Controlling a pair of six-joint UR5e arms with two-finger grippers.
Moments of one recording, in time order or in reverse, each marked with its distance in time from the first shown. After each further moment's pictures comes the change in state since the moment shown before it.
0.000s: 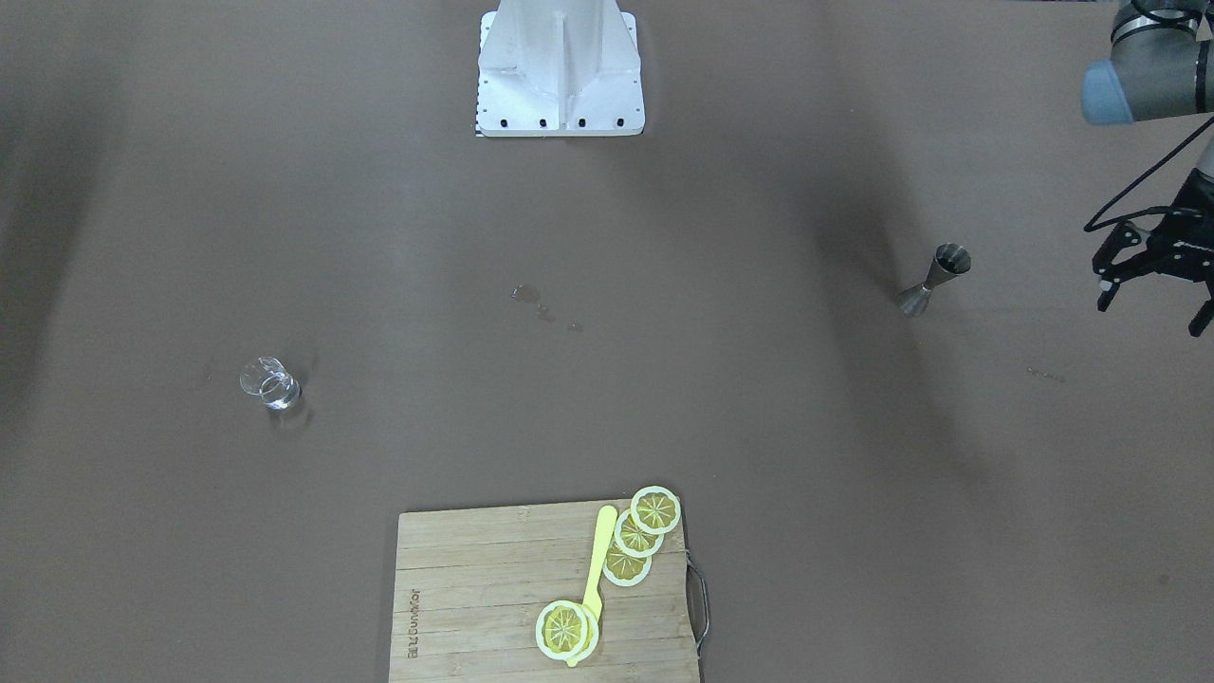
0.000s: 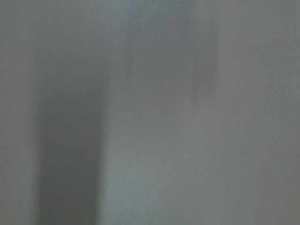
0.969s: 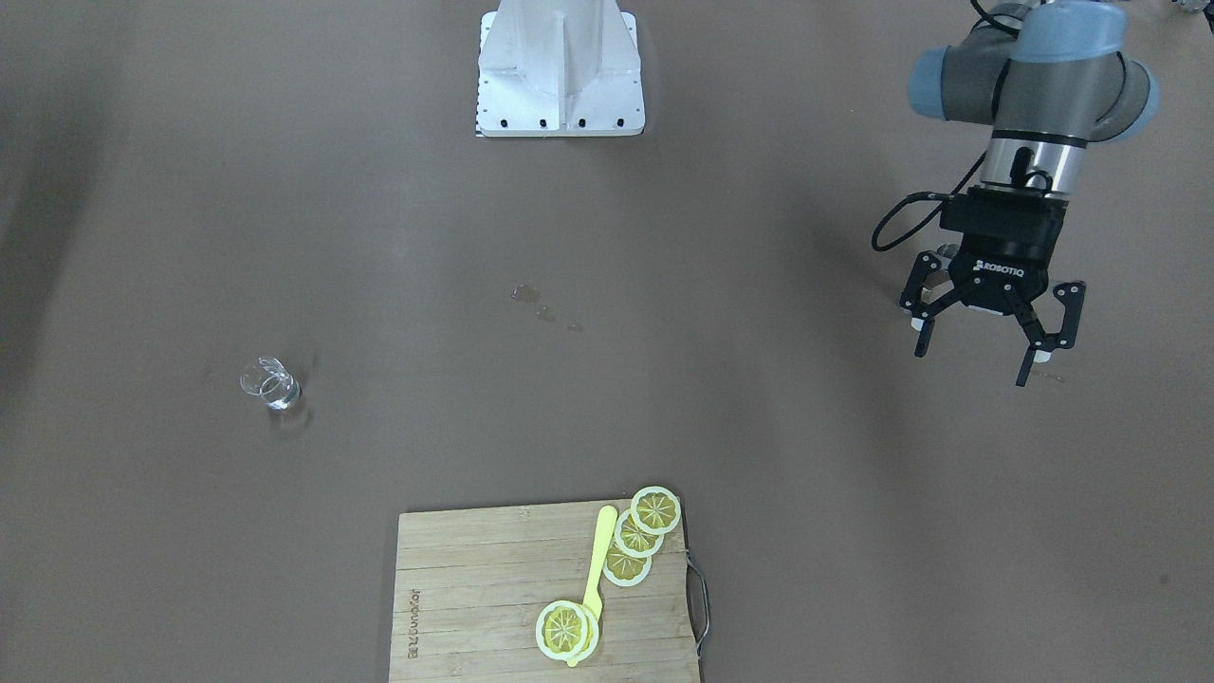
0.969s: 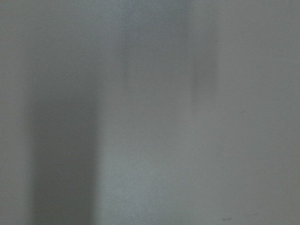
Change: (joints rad) left arm 0.333 -0.219 -0.177 0.034 0.441 -0.004; right arm 0.004 -0.033 -0.010 0.000 -0.003 0.005
